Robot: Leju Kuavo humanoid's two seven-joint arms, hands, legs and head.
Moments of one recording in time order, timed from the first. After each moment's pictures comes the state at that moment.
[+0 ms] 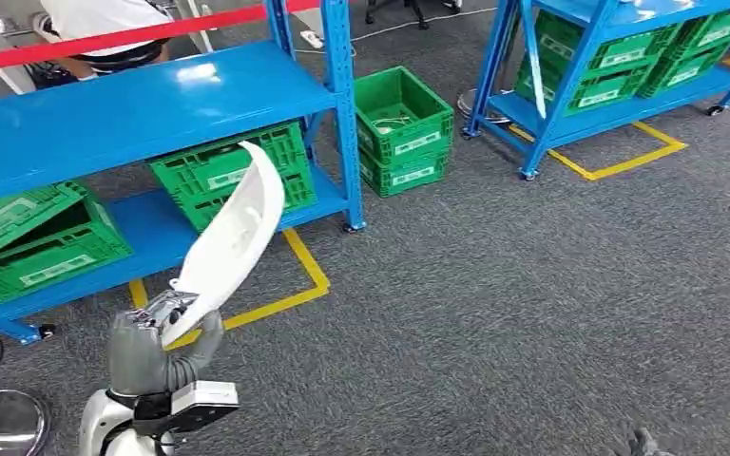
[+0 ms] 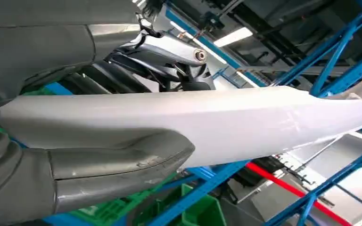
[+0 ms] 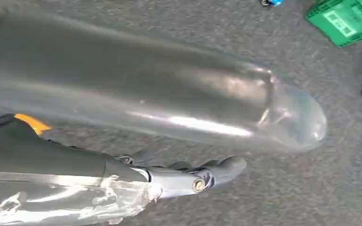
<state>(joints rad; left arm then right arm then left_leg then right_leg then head) 0.19 -0.17 -0.21 -1.67 -0.64 0.60 -0.53 0.07 0.30 -0.95 -0.69 0.45 0.08 -0.69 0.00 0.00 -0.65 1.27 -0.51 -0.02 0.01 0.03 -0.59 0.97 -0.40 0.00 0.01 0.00</state>
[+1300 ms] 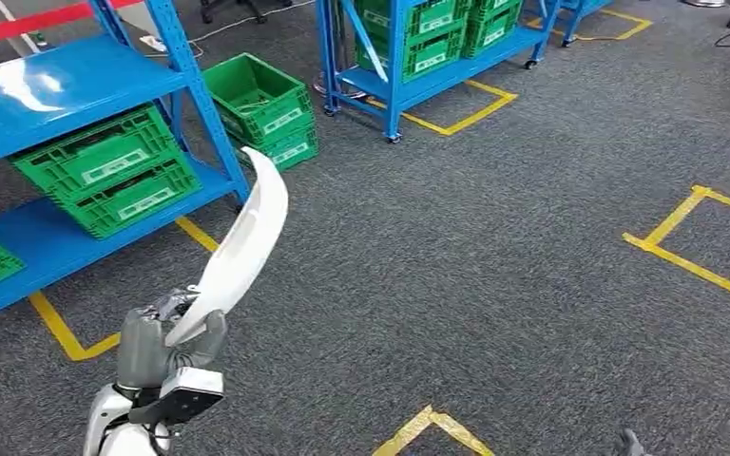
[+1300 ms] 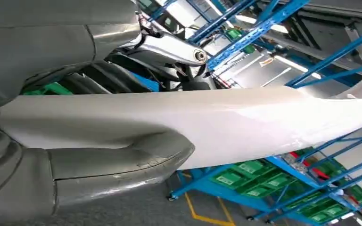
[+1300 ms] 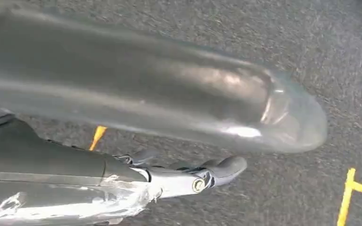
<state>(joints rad) 0.17 -0.17 -0.18 -1.63 -0.52 0.48 -0.53 0.08 0.34 -0.97 -0.71 0.50 0.10 -0.69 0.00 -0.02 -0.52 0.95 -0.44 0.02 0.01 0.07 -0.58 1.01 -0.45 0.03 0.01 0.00</state>
